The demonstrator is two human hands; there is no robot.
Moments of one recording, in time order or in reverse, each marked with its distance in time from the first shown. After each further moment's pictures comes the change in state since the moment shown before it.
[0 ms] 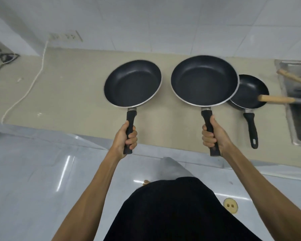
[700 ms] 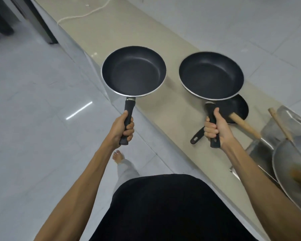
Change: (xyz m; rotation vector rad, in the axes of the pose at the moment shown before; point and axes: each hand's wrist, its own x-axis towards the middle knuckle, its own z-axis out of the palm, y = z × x) left_hand -0.105 -0.267 0.243 -0.205 0.448 0.332; right_hand -0.049 -0.156 -0.185 -0.380 -0.297 0.288
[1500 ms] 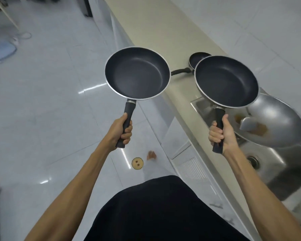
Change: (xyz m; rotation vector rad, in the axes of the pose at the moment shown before) left_hand -0.353 -0.339 0.142 -0.088 0.135 0.077; right_hand -0.315 0.126 -0.278 -0.084 -0.127 -0.021
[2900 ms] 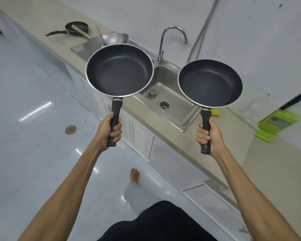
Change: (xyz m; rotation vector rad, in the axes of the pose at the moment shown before) left_hand -0.533 -0.521 0.466 -0.032 -0.359 0.003; right_hand -0.729 0.145 -0.656 0.161 0.168 -0.265
